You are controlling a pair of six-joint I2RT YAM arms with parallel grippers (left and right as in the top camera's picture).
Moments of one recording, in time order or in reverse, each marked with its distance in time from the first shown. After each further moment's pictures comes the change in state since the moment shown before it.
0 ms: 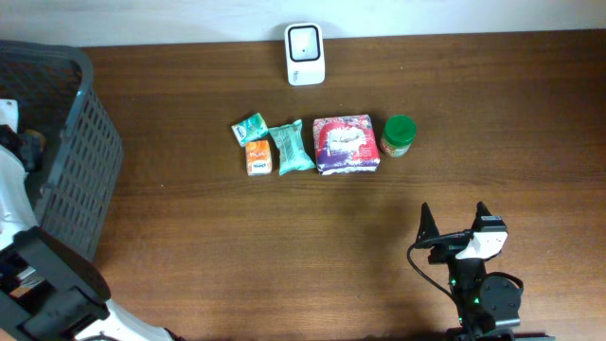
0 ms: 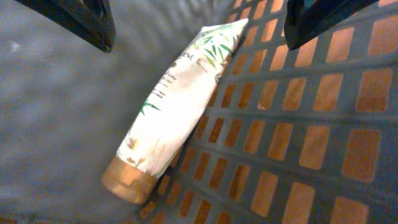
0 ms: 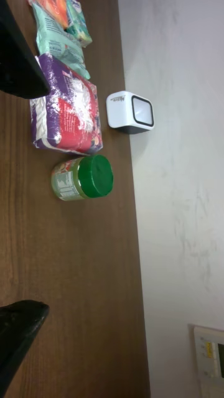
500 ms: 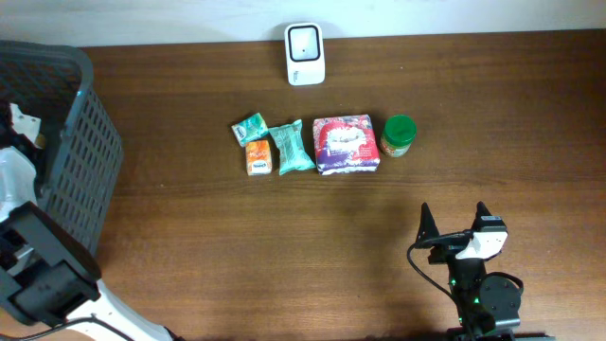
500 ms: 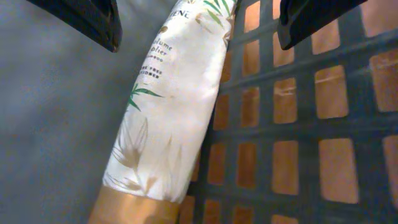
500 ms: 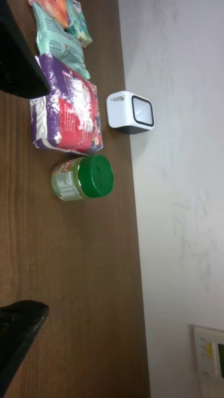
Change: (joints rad) left arm 0.012 0.140 -0.052 0.183 -0.051 0.260; right arm 0.000 0.000 0.000 0.000 0.000 0.000
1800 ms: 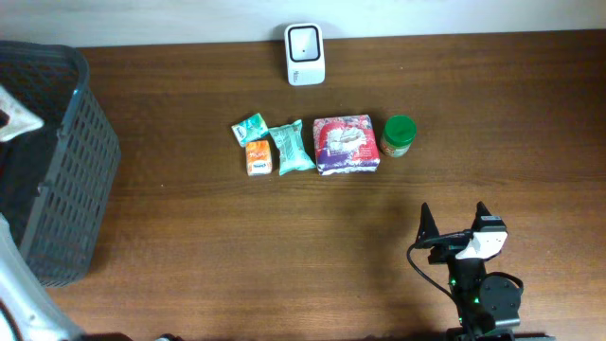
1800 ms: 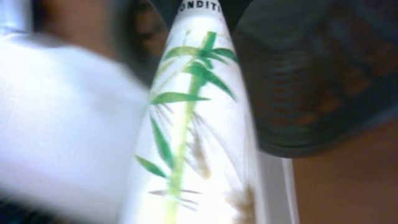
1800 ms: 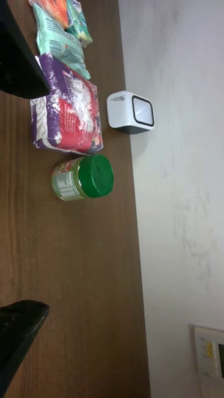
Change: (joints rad) left arm 0.072 -0.557 -0.019 0.024 0.829 -0.983; right arm 0.000 0.000 0.000 0.000 0.000 0.002
